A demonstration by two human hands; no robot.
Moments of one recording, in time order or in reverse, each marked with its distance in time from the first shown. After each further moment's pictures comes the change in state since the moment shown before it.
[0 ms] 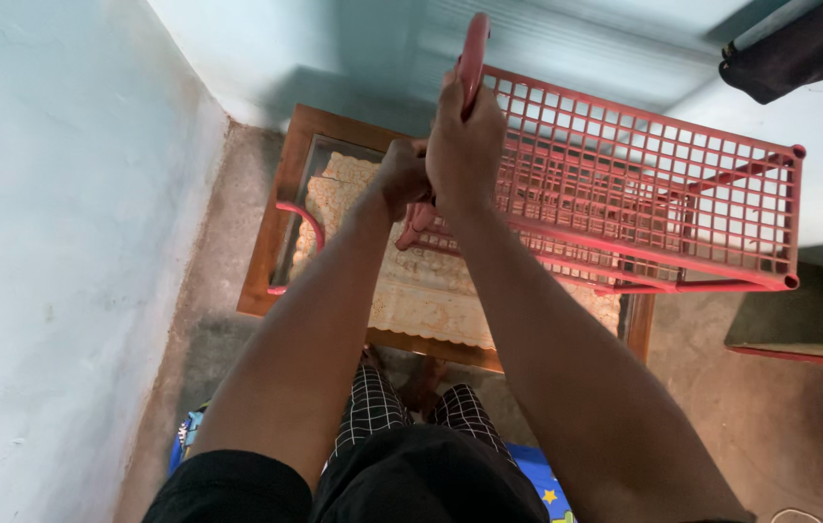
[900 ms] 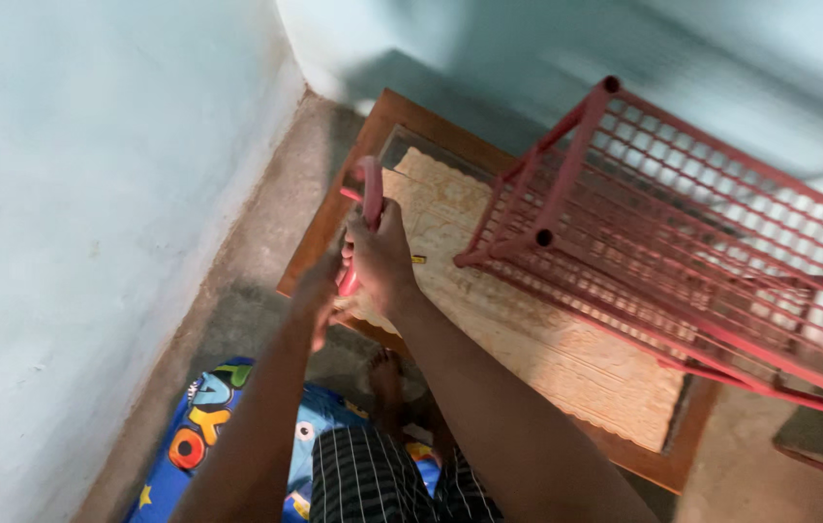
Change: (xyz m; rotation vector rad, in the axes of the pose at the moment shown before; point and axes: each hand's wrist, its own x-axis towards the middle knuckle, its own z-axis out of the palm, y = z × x) left_hand -0.181 -0.091 -0.130 -0.267 0.655 -0.564; right_hand -0.140 0.078 0.157 0.525 -0.610 0.610
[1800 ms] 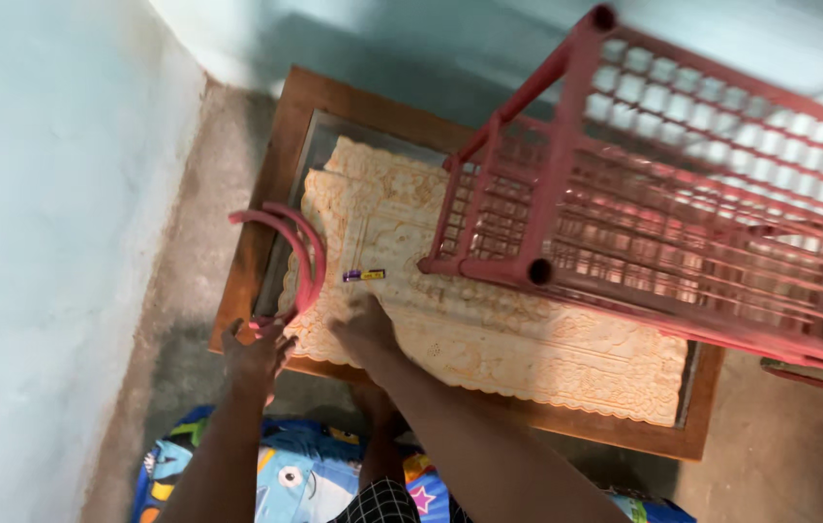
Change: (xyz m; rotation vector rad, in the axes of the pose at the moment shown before) left_hand 0.230 -0.160 -0.074 -0.568 0.028 -0.173; right_hand 0.070 0.248 -0.141 -0.614 0.293 0.278
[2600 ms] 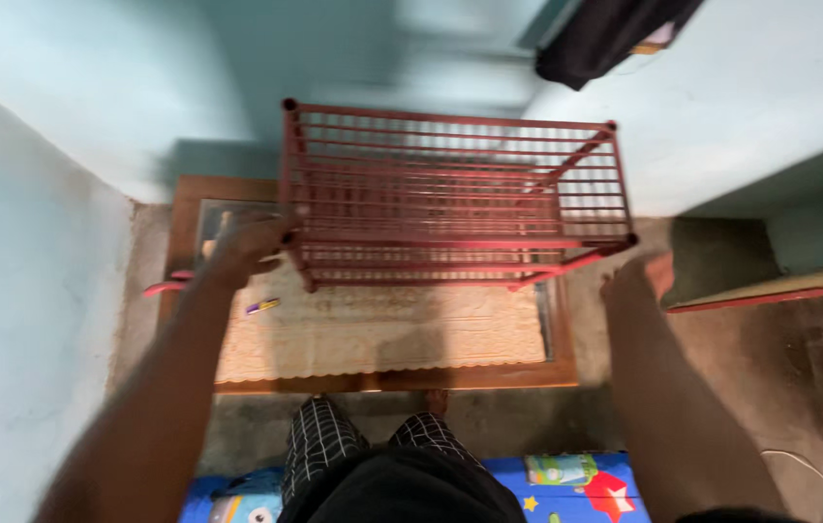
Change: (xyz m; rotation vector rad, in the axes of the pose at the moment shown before) left_hand -0.266 0.006 0.351 1.273 -0.341 0.385; right_hand -0.178 0.058 -0.651 0.886 1.124 0.063
